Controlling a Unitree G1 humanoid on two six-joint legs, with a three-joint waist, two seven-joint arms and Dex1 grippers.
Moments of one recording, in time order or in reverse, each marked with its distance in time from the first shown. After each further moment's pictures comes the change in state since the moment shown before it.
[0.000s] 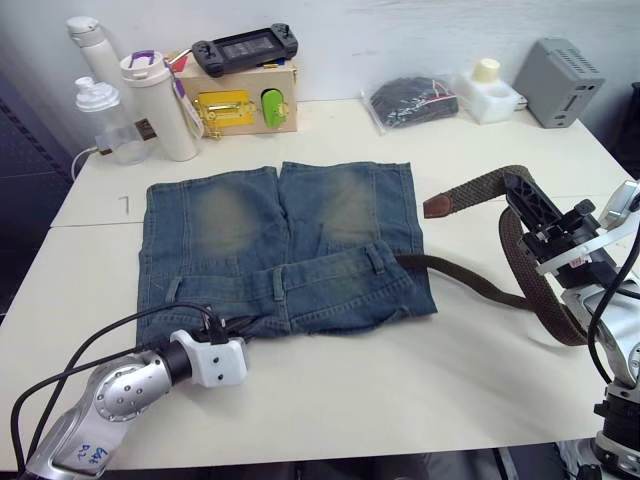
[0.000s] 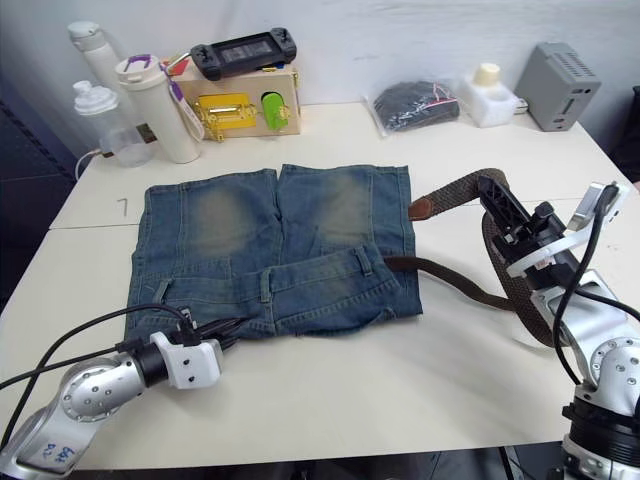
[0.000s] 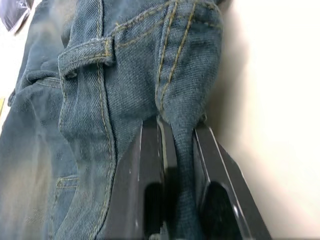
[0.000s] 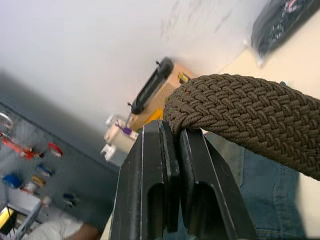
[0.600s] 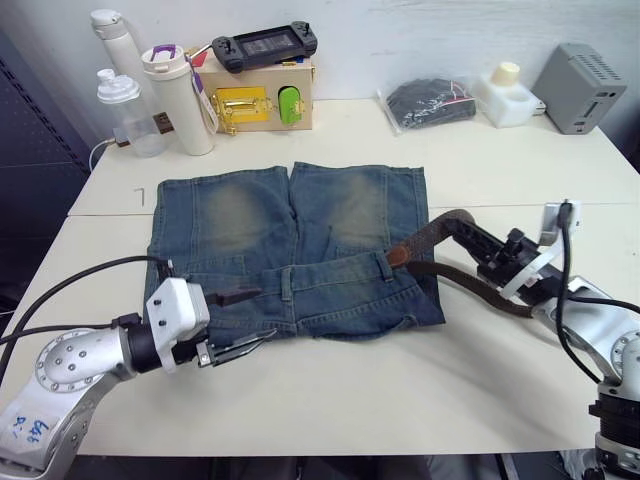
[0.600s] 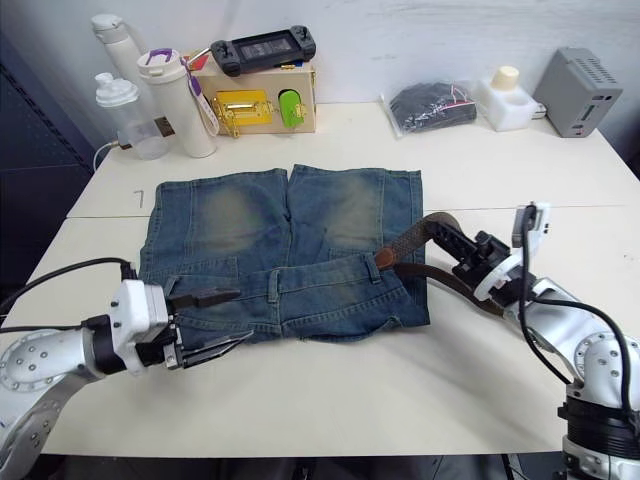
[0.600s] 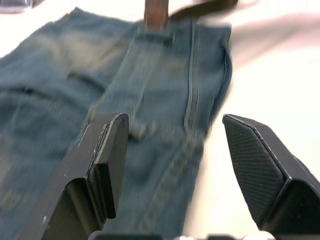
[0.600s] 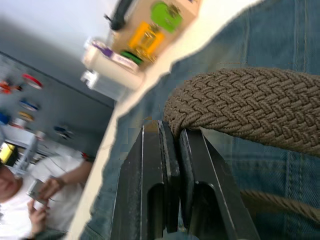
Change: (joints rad) left arm -0.185 0.011 0.210 -0.225 -0.831 0.602 -0.259; right arm -0.004 -0.009 0.134 0.017 -0.046 0.125 -0.087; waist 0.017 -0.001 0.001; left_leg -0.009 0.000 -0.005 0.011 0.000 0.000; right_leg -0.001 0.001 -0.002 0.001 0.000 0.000
